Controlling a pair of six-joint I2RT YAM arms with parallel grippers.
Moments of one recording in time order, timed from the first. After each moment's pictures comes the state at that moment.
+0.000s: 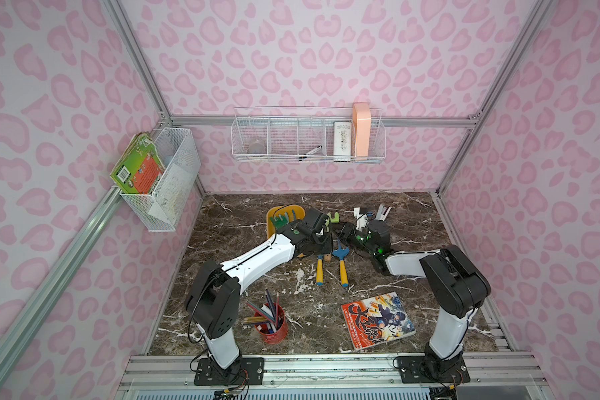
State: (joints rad) left arm -0.68 1.75 1.38 -0.52 0.11 -0.67; right arm 0.50 1.88 0.88 0.86 -0.44 1.13
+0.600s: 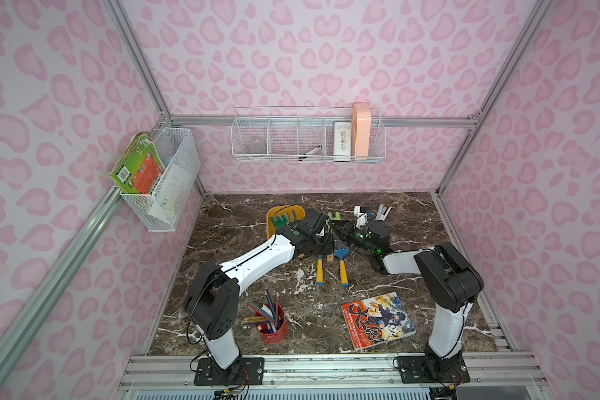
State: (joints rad) left arm -0.68 1.74 1.38 -0.51 0.14 -0.68; right arm 0.48 1.92 0.89 0.98 -0.44 1.27
